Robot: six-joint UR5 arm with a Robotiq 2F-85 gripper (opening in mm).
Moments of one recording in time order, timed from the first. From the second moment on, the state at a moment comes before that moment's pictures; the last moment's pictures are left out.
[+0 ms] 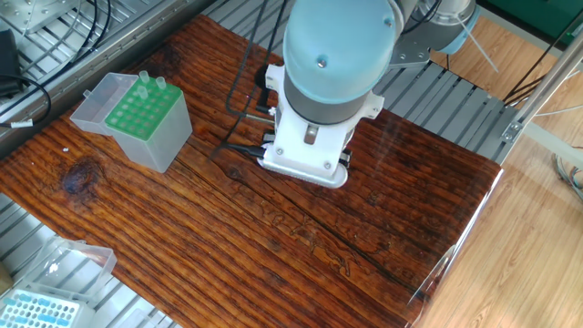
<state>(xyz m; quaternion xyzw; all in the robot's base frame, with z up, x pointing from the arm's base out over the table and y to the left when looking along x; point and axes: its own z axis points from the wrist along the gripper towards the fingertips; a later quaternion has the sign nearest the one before) 0.494 0.140 0.163 0.20 -0.97 0.08 0.12</state>
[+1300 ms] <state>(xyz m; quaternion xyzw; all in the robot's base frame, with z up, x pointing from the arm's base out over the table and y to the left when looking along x) 0.590 0.218 0.222 0.15 -0.99 0.02 -0.03</state>
